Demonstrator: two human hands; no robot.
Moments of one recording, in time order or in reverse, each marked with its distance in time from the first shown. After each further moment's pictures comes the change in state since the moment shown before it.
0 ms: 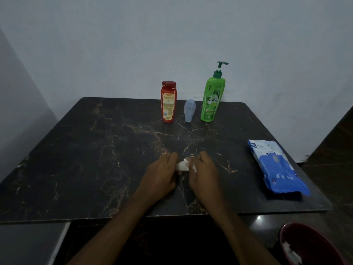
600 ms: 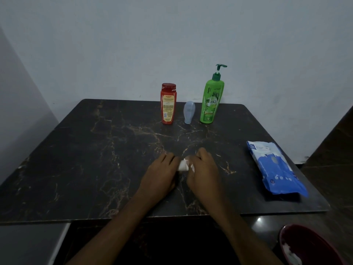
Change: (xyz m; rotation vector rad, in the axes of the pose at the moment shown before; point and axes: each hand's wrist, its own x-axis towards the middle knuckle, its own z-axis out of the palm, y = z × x) left_hand 0.002 0.003 -0.003 0.133 0.025 0.122; right_hand 0.004 -0.018 -0.022 -0.177 -0.091 -0.023
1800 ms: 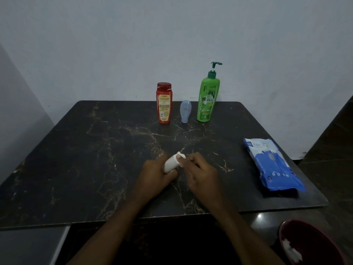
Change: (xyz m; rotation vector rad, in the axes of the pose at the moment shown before) left_hand -0.002 -0.010 0.001 -0.467 0.045 -0.325; right_hand -0.009 0.027 0.023 0.265 0.260 -0.333
